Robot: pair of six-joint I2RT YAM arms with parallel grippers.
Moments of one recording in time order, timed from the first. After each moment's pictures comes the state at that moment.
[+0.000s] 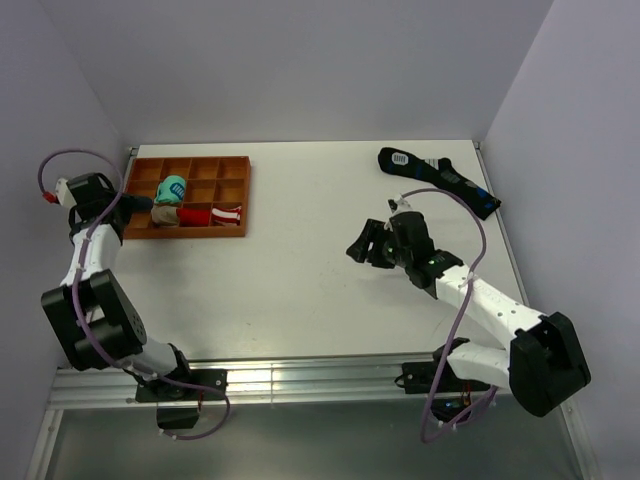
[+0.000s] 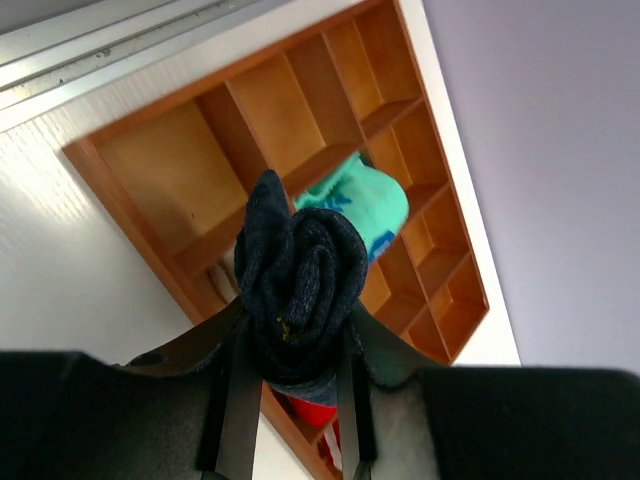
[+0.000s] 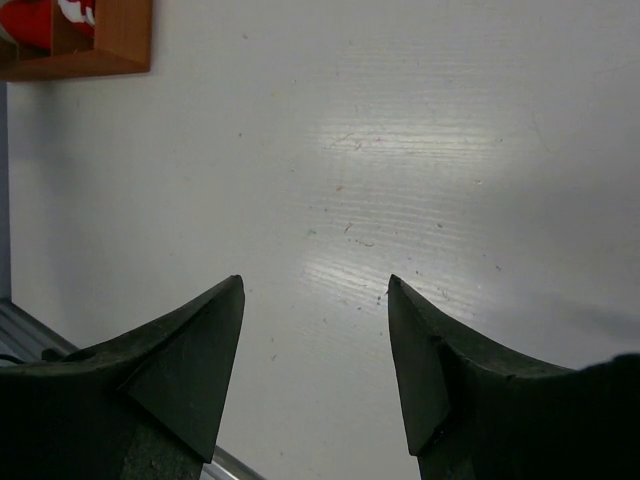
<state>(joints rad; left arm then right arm) 0.40 1.45 1.01 -0.12 -0.02 -0.88 0.46 1.14 0.64 -0.11 -0.13 0.66</state>
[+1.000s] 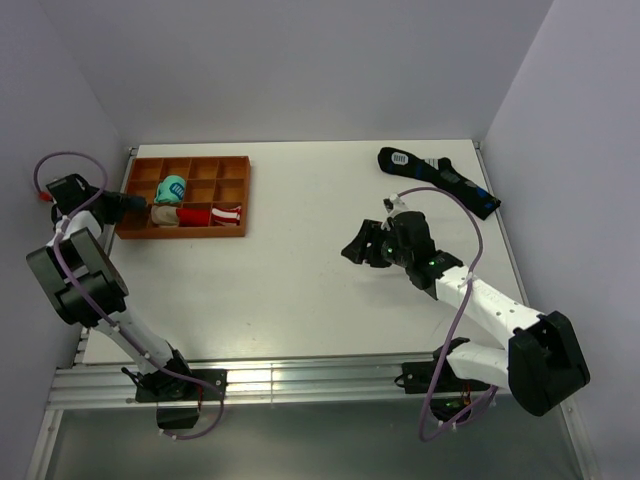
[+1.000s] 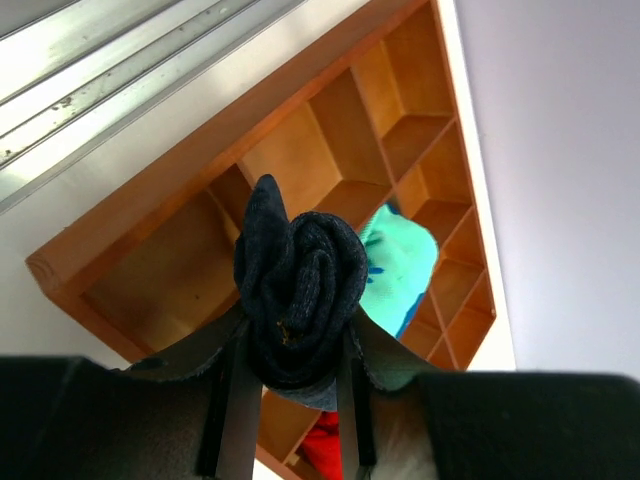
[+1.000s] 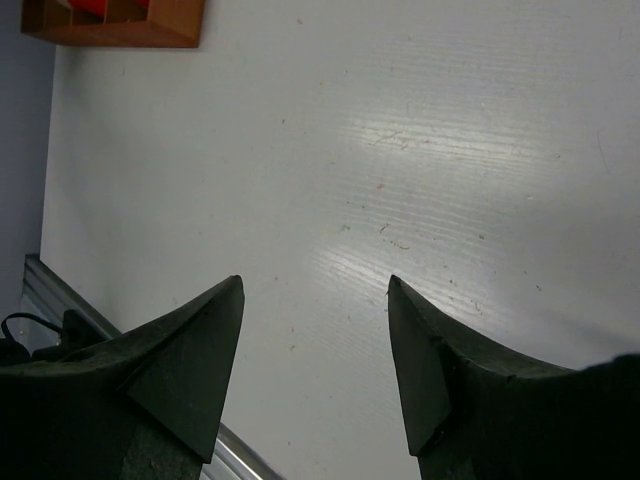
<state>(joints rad) 0.56 1.81 1.20 -0.04 0.30 -0.83 0.45 1.15 0.61 -0.03 -0.25 0.62</state>
